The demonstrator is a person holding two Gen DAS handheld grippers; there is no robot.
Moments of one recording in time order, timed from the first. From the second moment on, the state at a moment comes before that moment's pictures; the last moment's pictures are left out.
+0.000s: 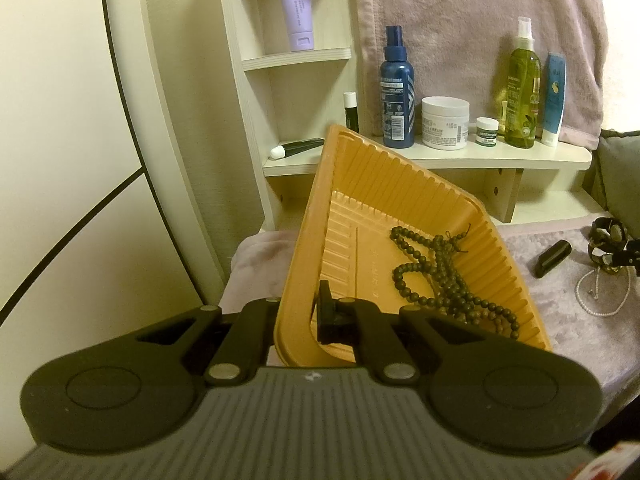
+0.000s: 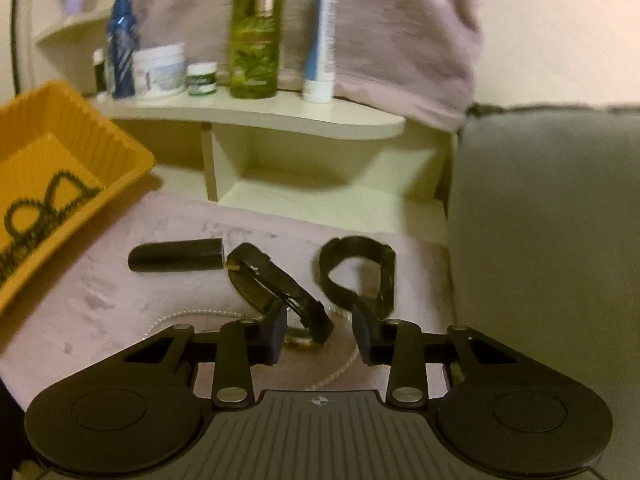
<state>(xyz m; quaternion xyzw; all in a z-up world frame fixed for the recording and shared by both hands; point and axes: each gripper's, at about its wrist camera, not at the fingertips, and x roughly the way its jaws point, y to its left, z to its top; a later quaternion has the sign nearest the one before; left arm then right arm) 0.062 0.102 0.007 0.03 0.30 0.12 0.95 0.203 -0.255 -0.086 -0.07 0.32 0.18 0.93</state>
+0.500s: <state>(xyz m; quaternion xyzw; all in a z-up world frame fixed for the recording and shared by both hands) 0.063 0.102 0.008 0.03 0.30 0.12 0.95 0.205 -0.269 -0.071 0.04 0.37 0.21 0.90</state>
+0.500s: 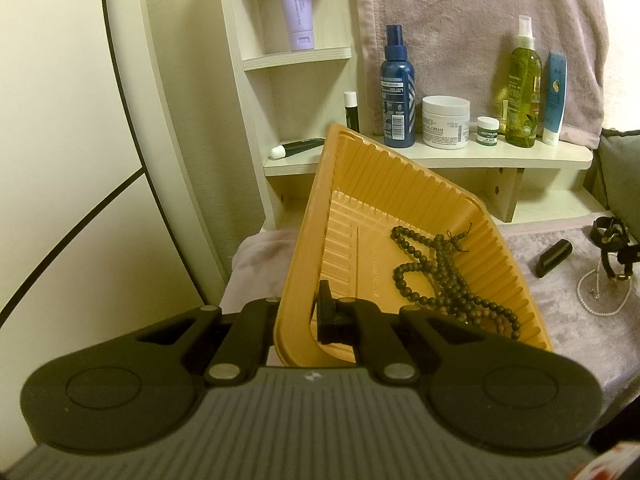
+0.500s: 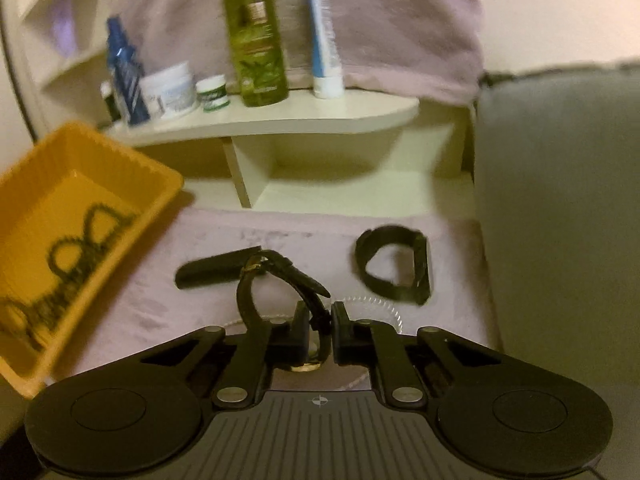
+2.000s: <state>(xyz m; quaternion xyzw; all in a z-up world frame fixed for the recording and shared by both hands) 0.064 0.102 0.010 0.02 0.30 0.11 0.95 0.195 -0.132 -0.001 0.07 0.35 0.34 0.87</state>
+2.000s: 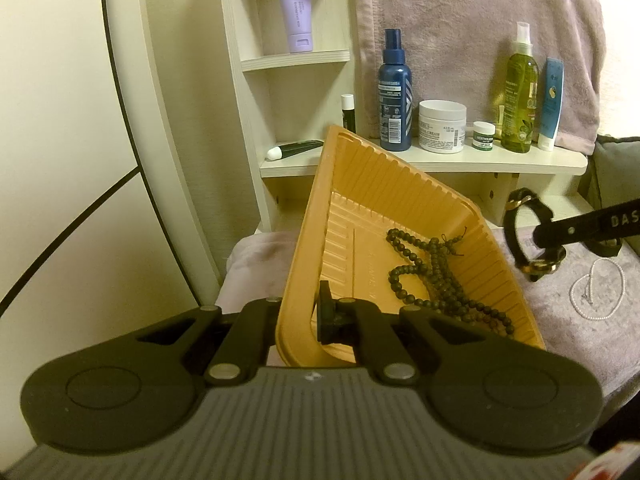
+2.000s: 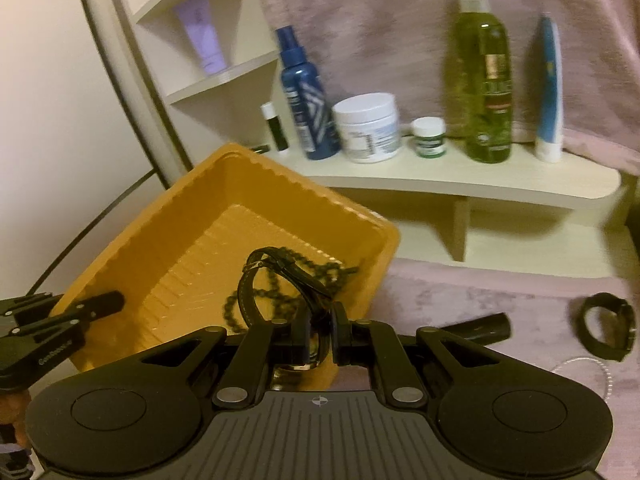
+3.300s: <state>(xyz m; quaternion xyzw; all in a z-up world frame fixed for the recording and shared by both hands) 0.064 0.105 0.012 0.02 0.30 0.11 0.95 0.167 -0.152 -0.025 0.07 0.33 0.31 0.89</state>
